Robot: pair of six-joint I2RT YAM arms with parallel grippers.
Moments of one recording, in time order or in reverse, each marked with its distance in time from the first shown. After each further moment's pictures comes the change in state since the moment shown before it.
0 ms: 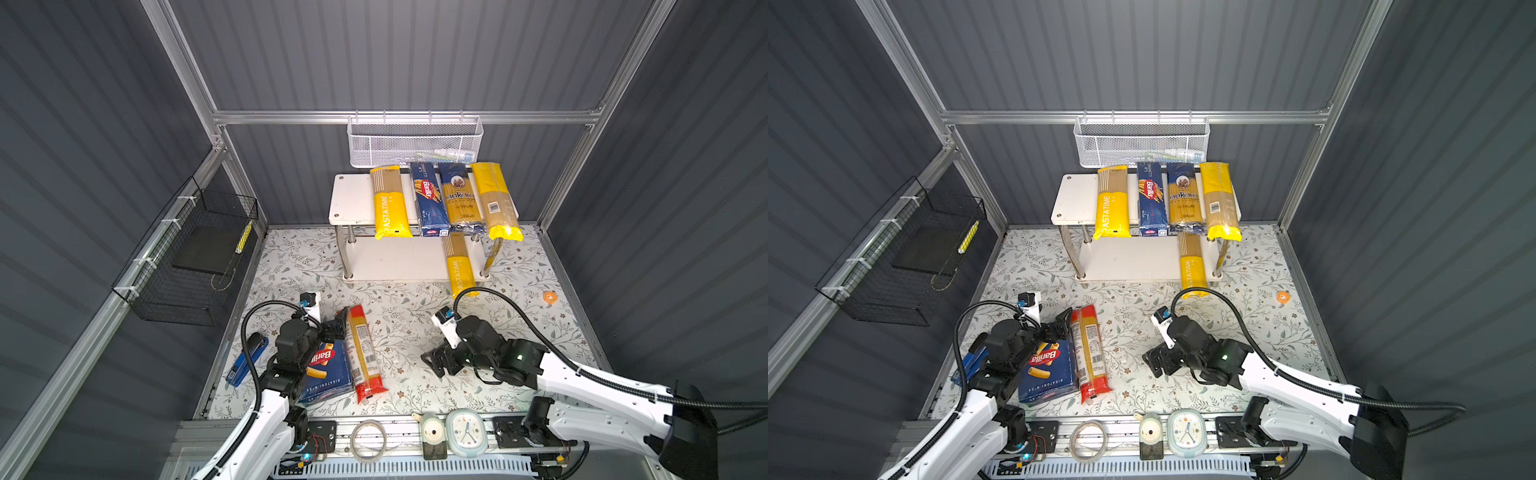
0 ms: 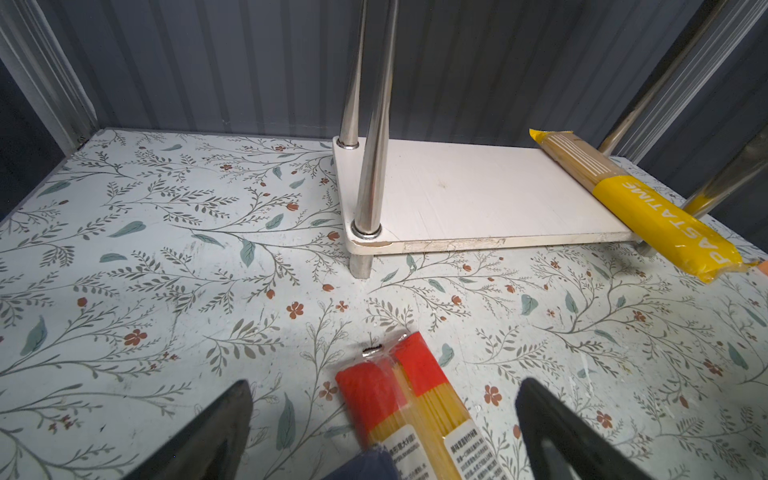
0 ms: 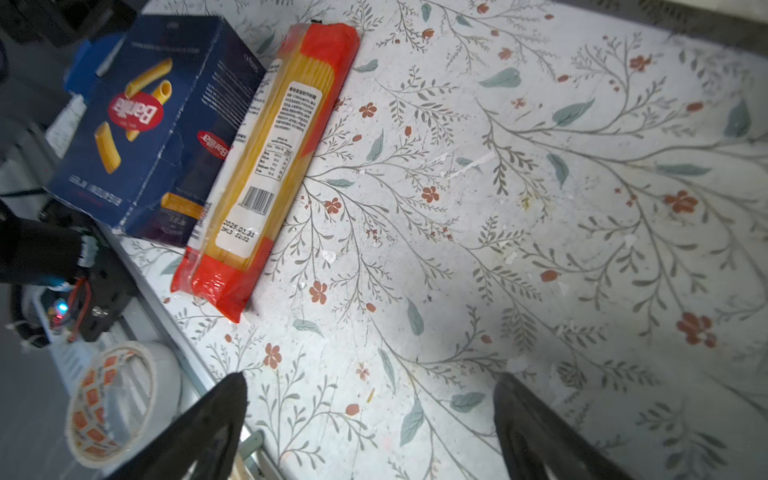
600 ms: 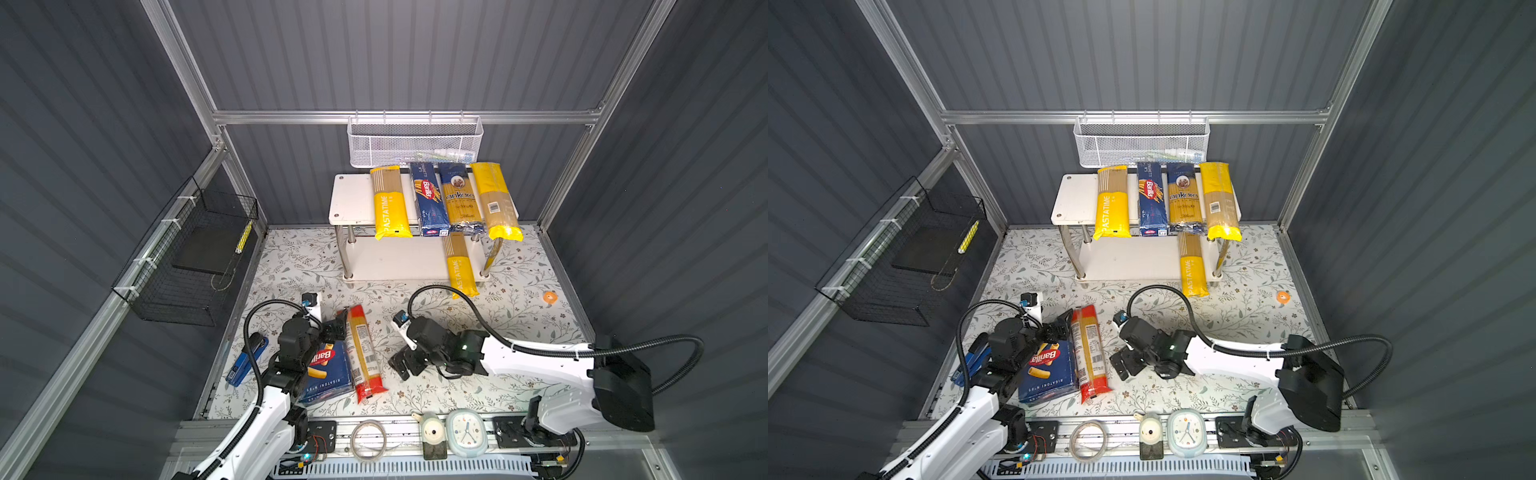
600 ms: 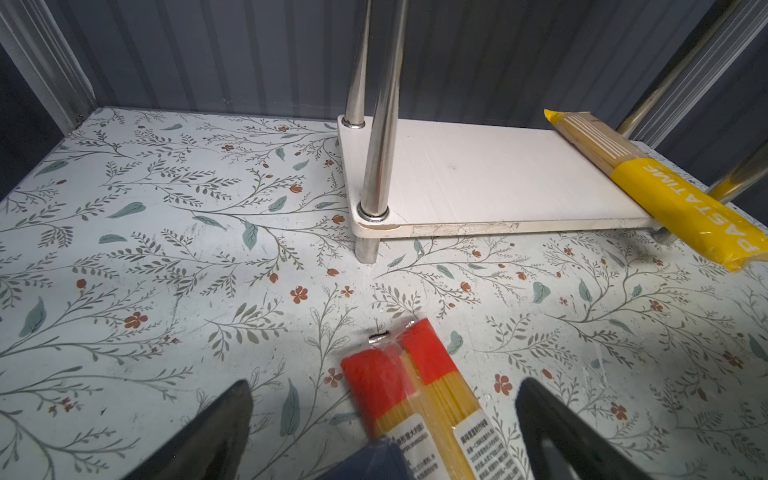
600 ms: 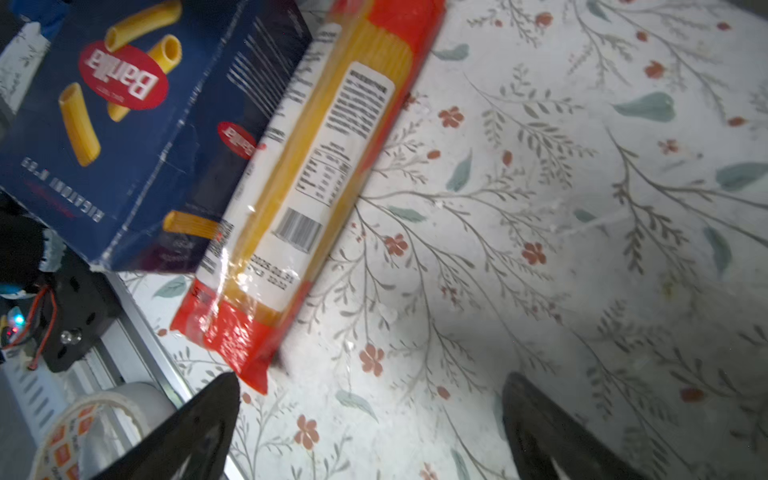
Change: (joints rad) left arm 0.000 0.043 0.000 -0.001 -0.007 0.000; right arm 0.142 0.431 0.253 0.104 0.016 0.004
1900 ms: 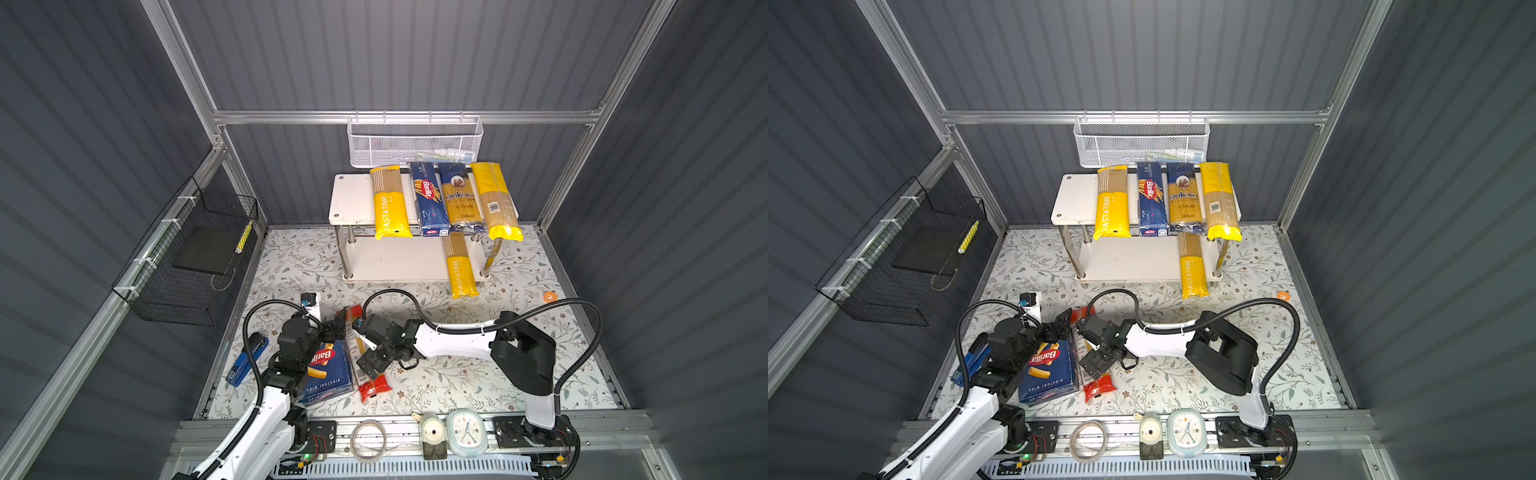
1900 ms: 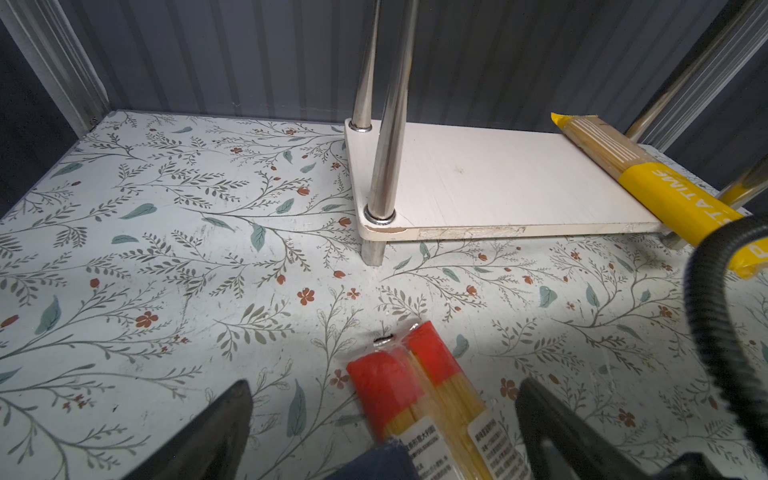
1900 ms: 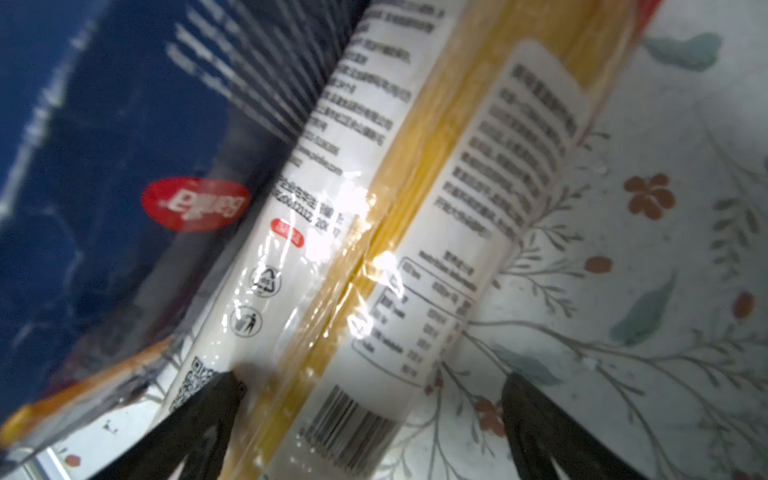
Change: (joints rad) left arm 0.000 -0.002 0.000 0.000 -0.019 0.000; right arm 0.004 0.450 0.330 -0.100 -0.041 -0.113
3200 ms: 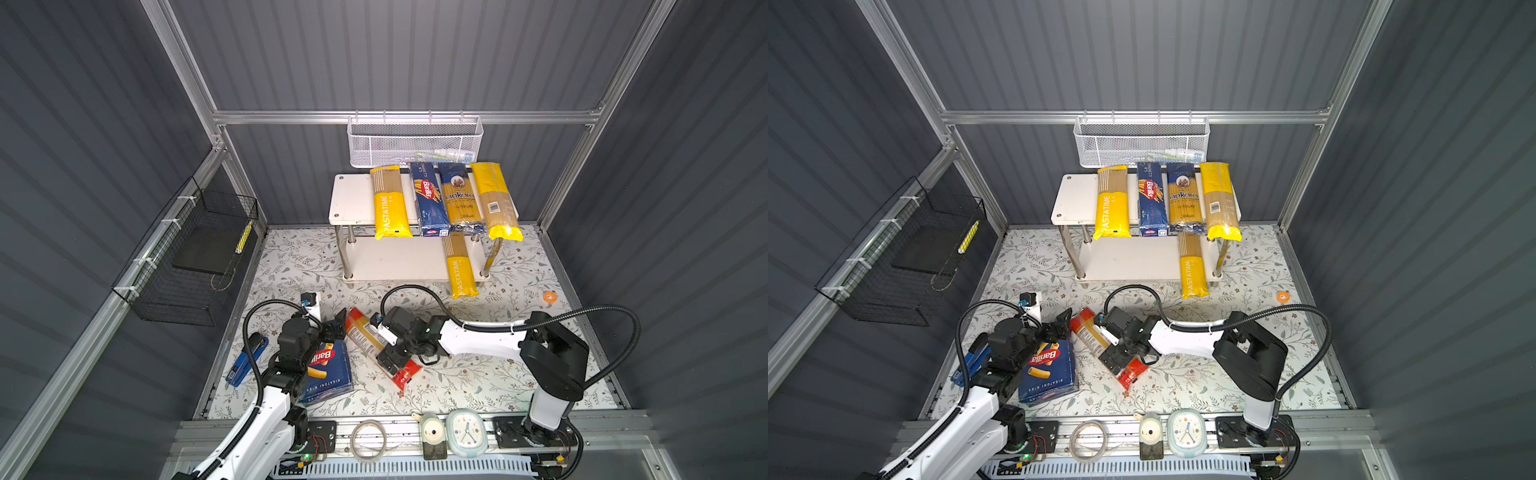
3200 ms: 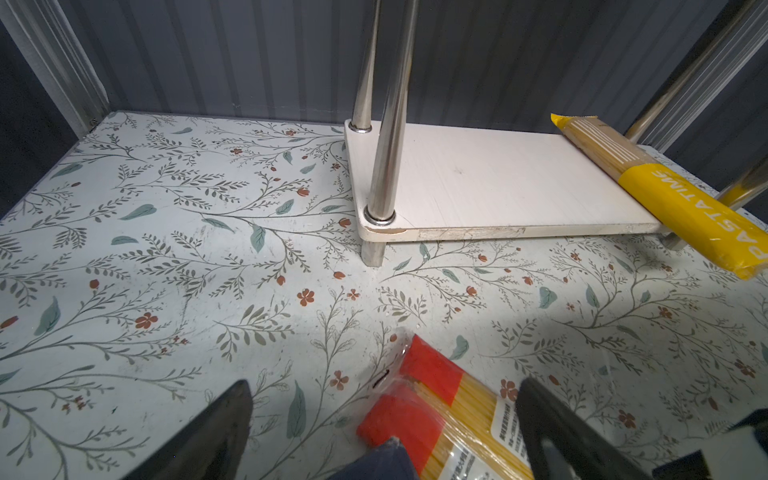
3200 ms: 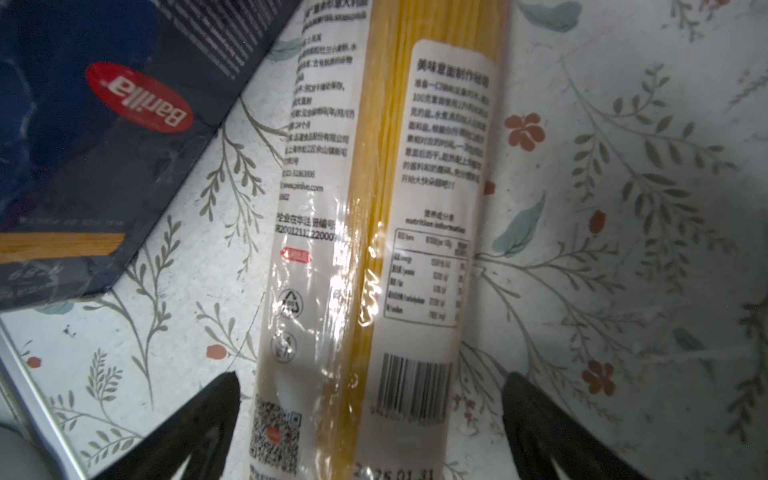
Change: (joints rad) left arm 0.000 0.005 0.000 0.007 0.000 0.000; right arm -0.068 -0.138 -0.143 0.034 -0.044 -0.121
